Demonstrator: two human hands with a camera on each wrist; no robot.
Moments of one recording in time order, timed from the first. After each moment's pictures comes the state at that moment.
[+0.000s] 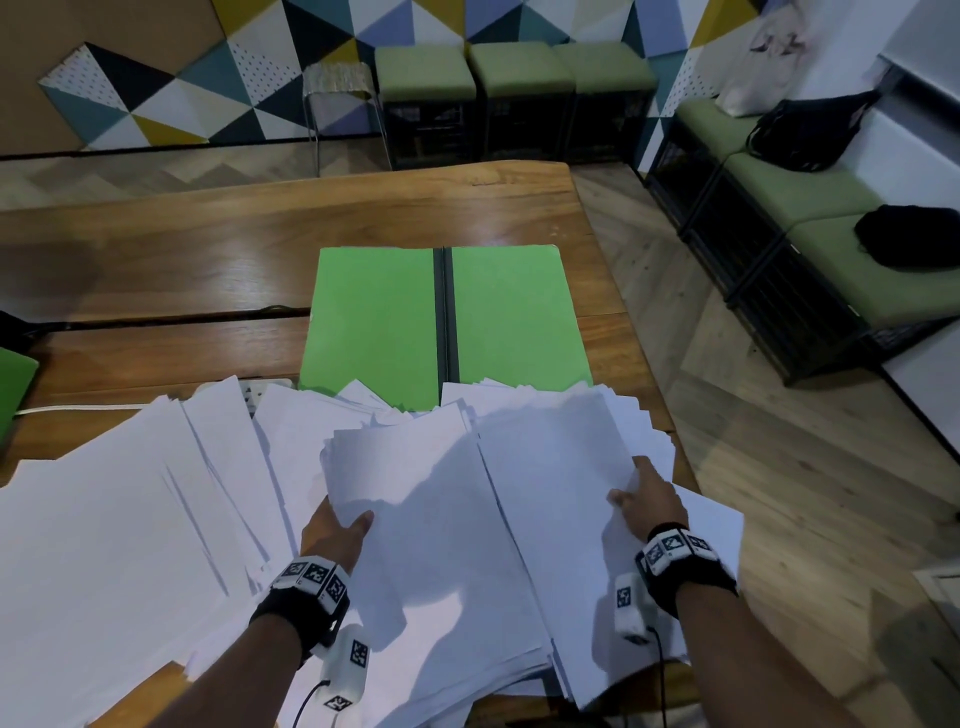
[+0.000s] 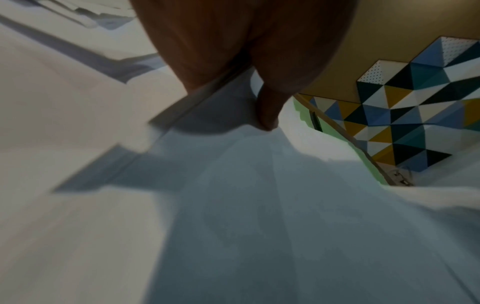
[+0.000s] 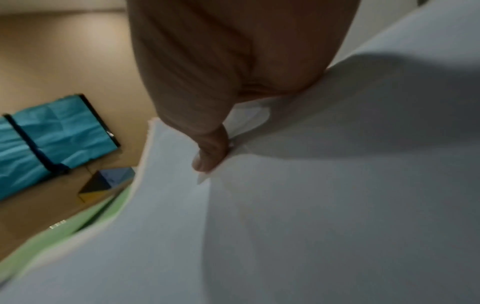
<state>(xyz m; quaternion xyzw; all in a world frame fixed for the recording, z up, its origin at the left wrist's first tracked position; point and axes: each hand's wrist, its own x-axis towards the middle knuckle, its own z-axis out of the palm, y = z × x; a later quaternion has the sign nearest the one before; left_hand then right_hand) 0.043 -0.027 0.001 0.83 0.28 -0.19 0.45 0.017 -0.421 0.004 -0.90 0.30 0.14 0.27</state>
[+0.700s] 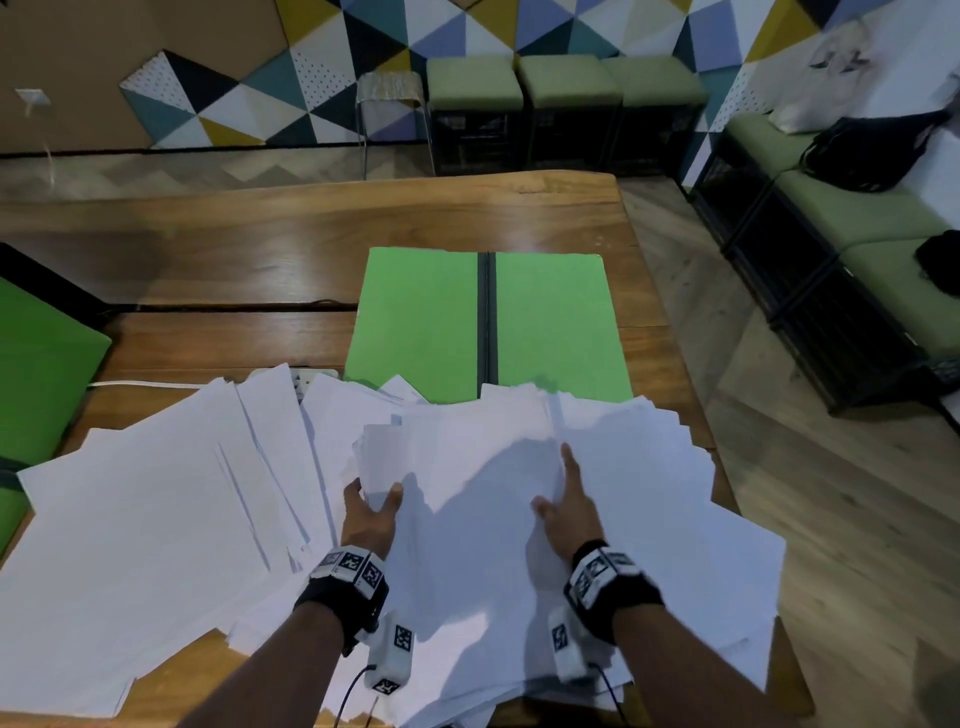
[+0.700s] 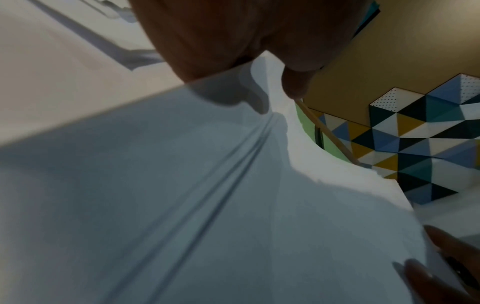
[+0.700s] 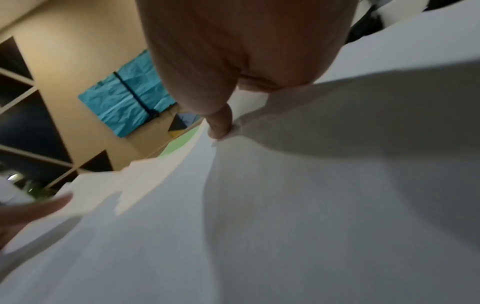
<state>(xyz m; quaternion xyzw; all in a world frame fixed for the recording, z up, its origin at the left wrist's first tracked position) 0.040 -0.028 -0.001 0.74 0.31 -0.12 0.59 0.025 -0.284 0.009 -0.86 0.22 0.16 0.43</state>
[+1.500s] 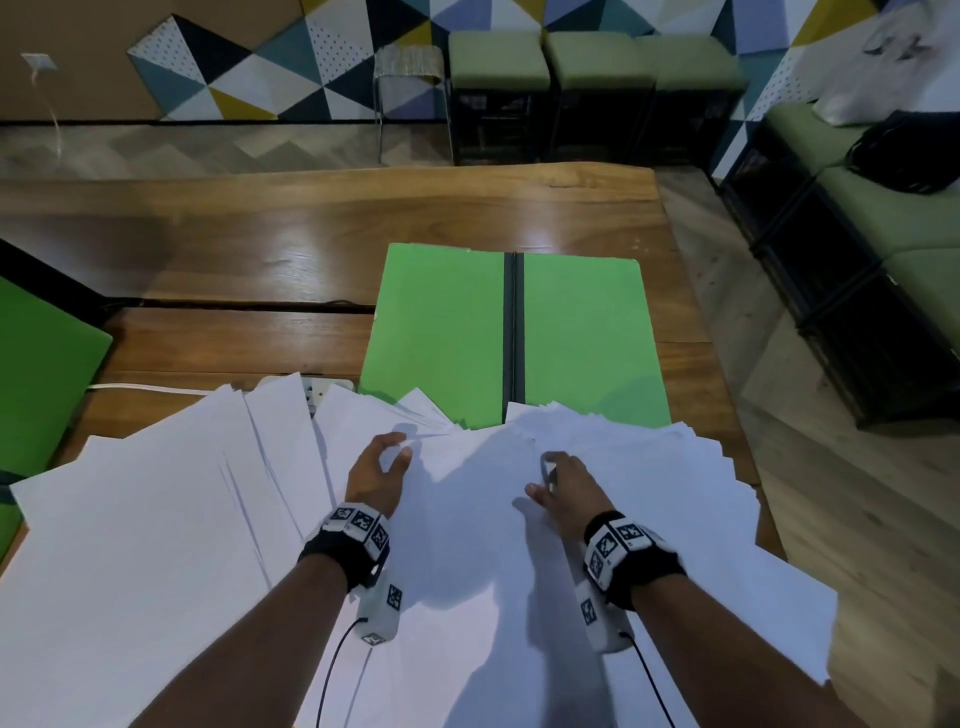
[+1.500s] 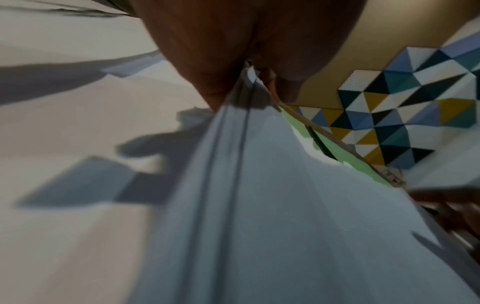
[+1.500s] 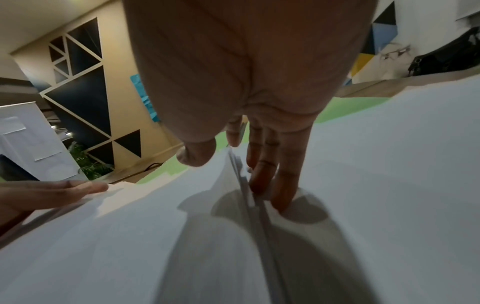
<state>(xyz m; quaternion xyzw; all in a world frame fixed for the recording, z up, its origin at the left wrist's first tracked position) 0.131 0.000 -0.015 0.84 0.17 -0.08 0.52 0.114 -0.270 -0.005 -0.91 0.10 0.24 0.32</state>
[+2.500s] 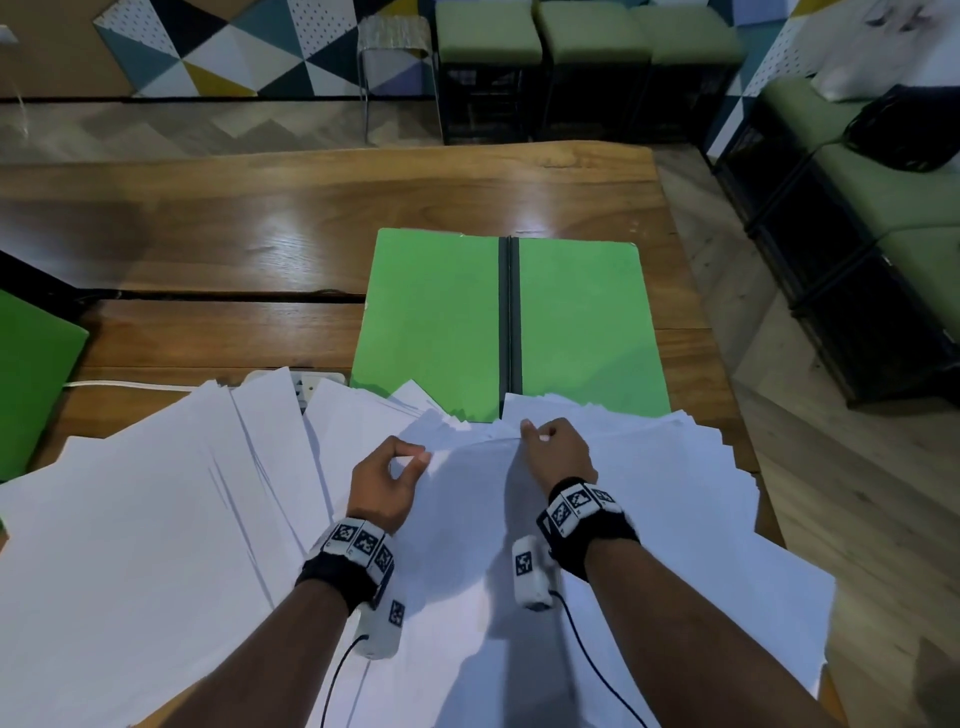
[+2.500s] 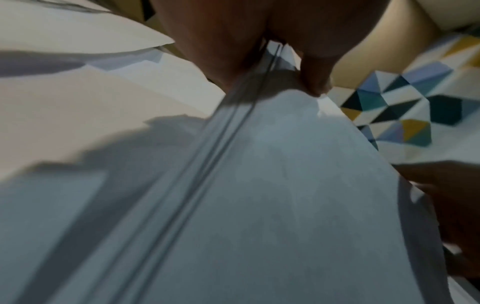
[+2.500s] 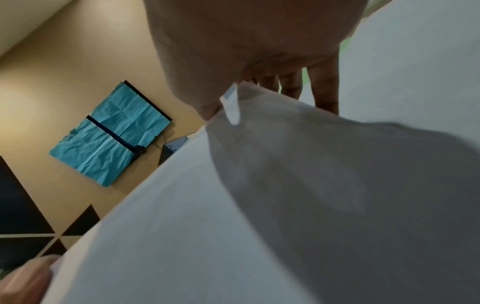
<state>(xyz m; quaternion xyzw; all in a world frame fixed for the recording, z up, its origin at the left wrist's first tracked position) 0.115 -0.016 0.008 0.84 0.11 -0.04 0.52 0.147 -0.237 0.012 -0.88 0.29 0.14 0.35</state>
